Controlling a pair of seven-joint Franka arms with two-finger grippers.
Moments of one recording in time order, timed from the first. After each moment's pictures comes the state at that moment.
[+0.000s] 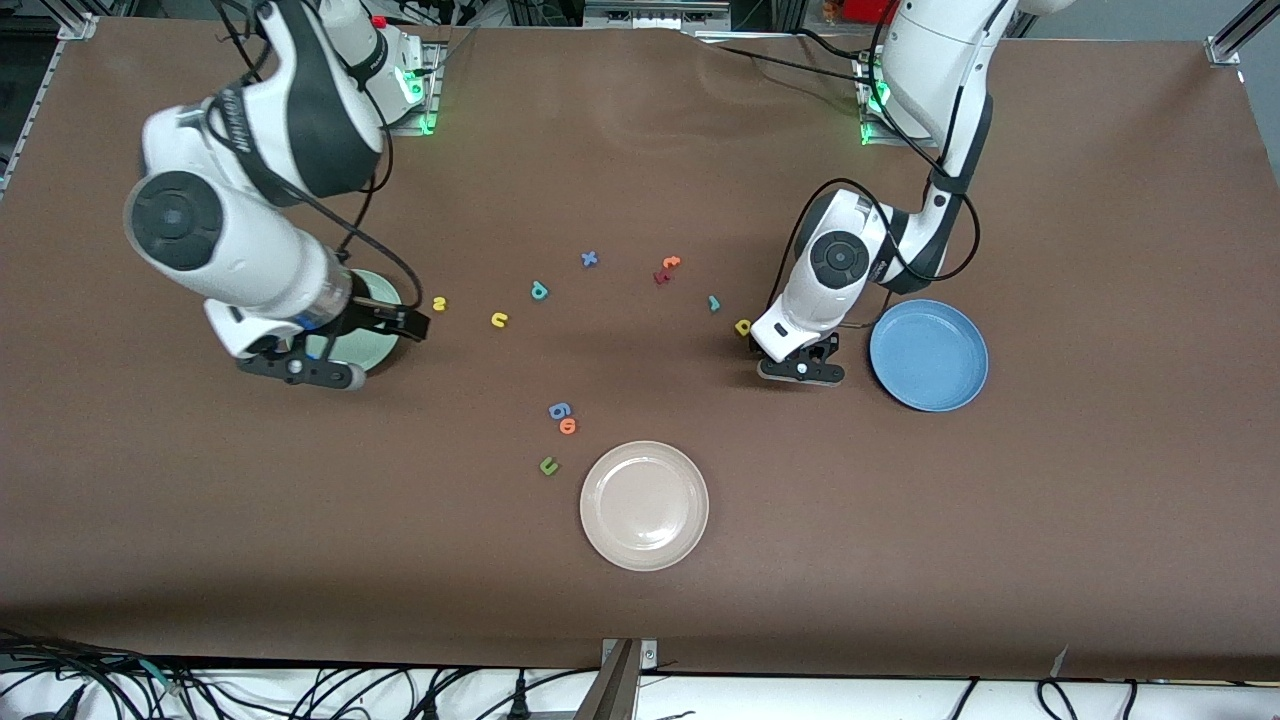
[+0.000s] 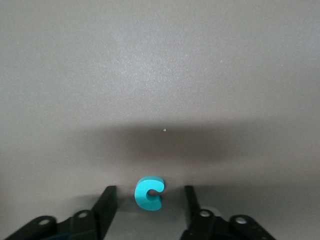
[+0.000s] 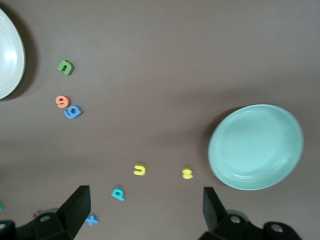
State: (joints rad) left arm -0.61 0.54 0.11 -2.07 -0.13 2.61 -0.31; right arm 0.39 0.32 -0.04 -1.60 0.07 1.82 0.53
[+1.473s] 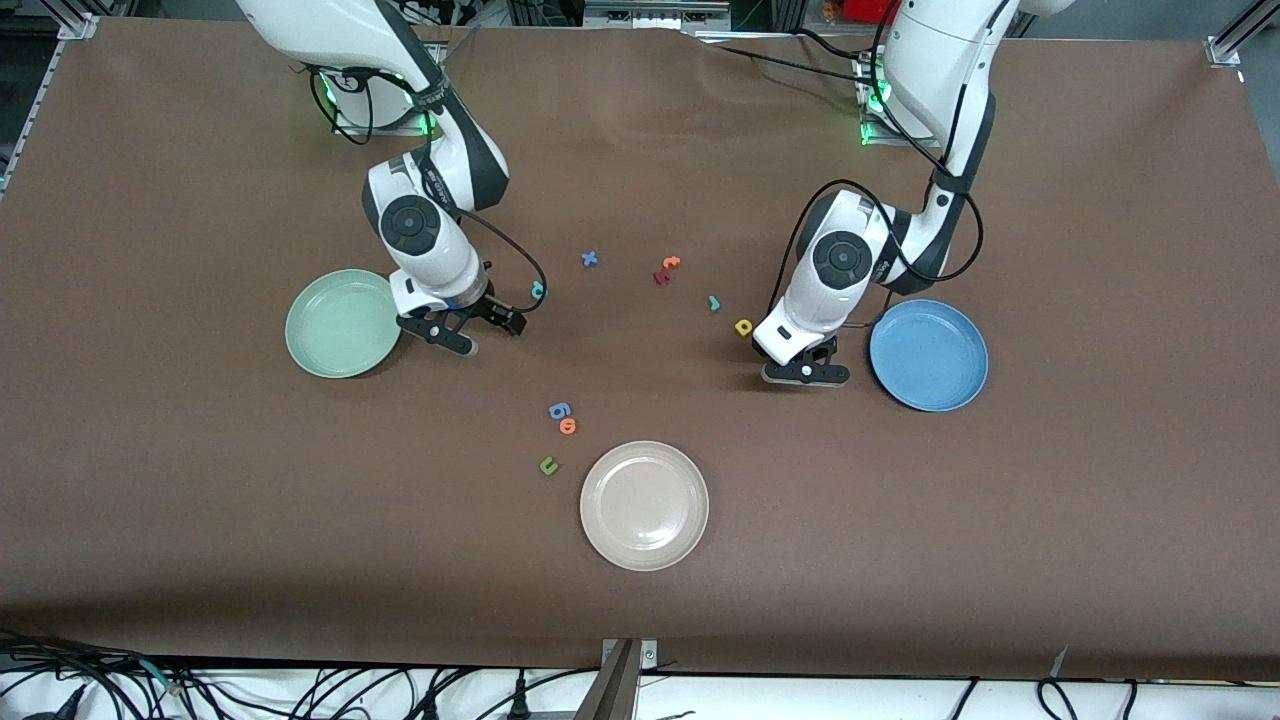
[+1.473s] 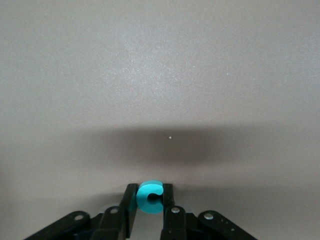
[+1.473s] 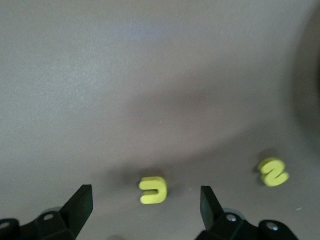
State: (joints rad) left arm -0.61 0.54 0.11 -2.06 -0.13 2.61 -0.35; right arm 0.52 0.41 0.01 -2.18 0.07 2.58 0.91
